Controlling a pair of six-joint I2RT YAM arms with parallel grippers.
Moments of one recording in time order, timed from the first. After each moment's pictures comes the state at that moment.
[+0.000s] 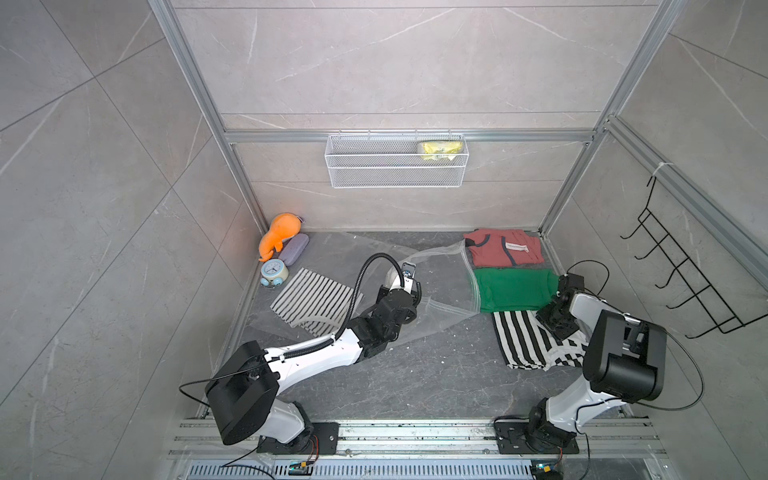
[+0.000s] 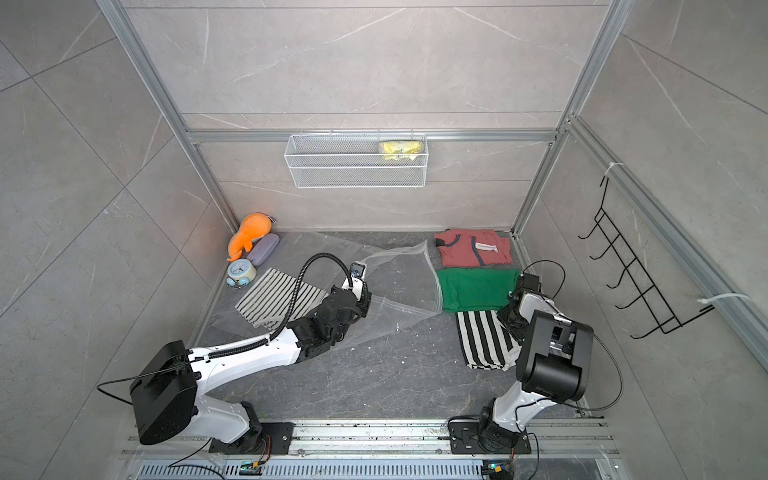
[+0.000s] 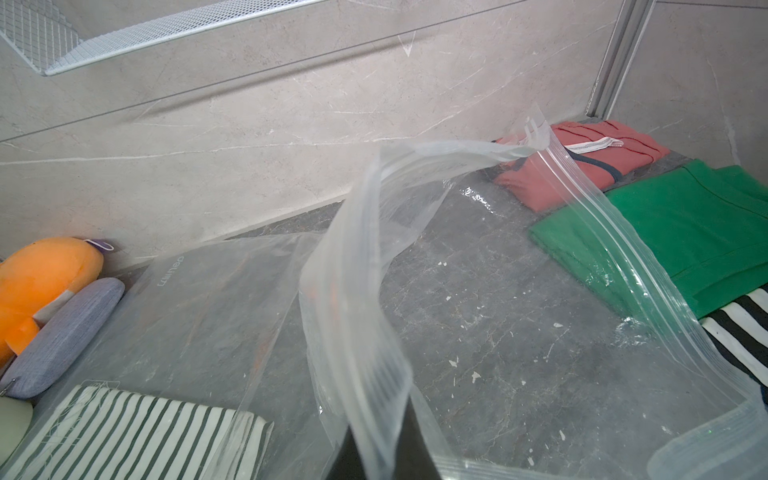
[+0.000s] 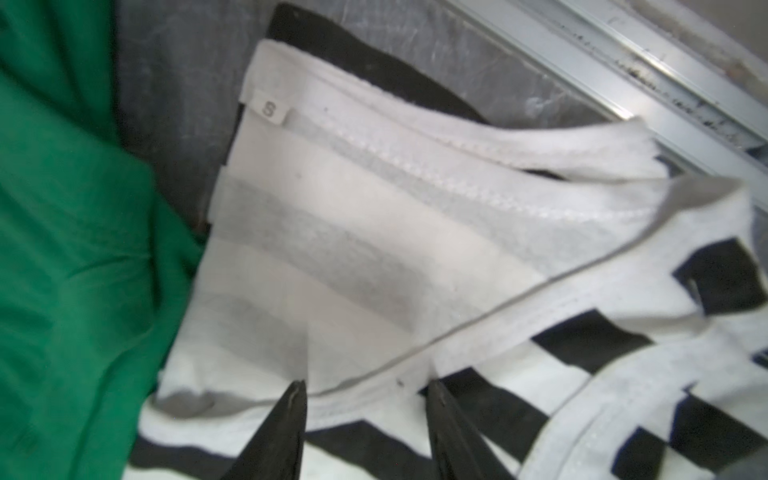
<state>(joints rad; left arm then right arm) -0.95 1.44 0.90 0.21 -0.62 -0.06 -0.37 1.62 0.94 -0.60 0.10 0.66</state>
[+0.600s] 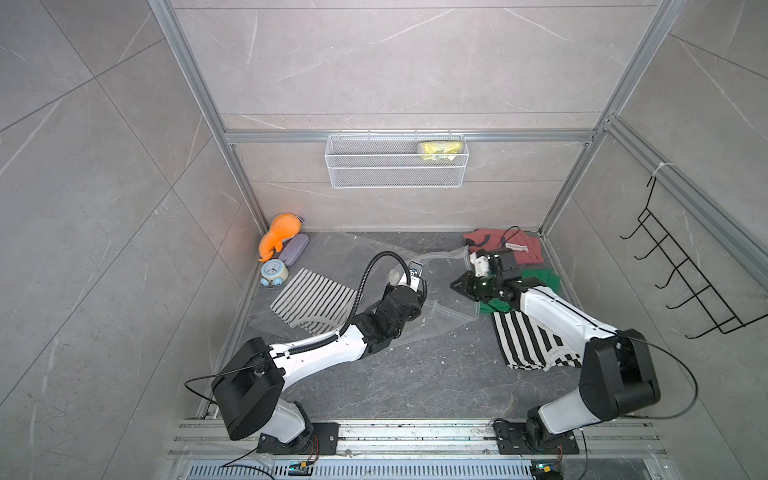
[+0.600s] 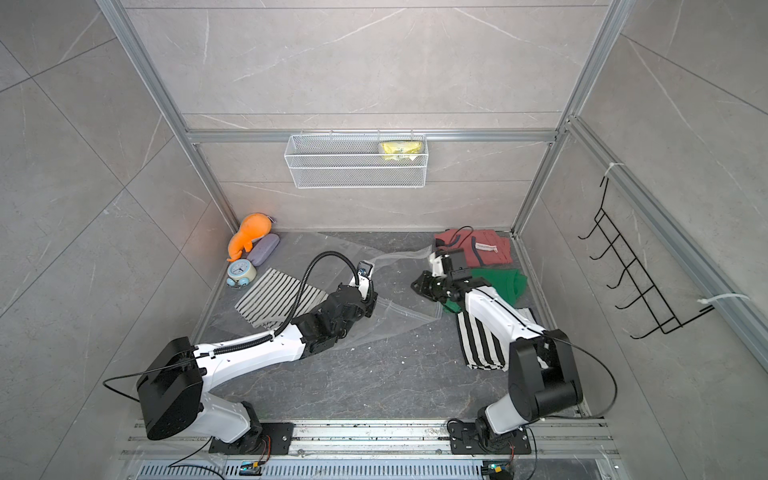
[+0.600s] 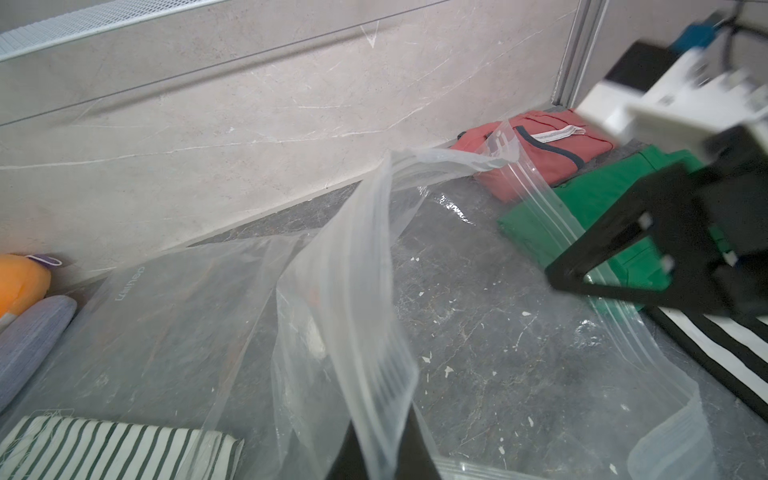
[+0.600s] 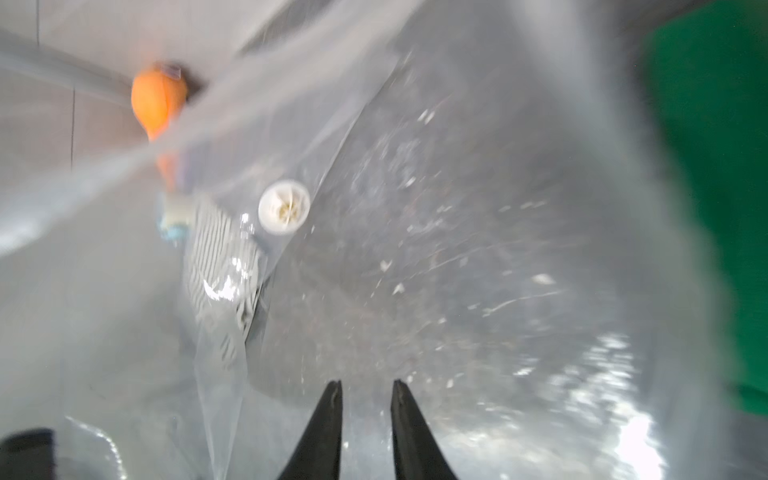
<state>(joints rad) -0.95 1.49 0.97 0.16 -0.53 -0.06 0.31 1.57 1.06 -0.31 -0.44 0.59</state>
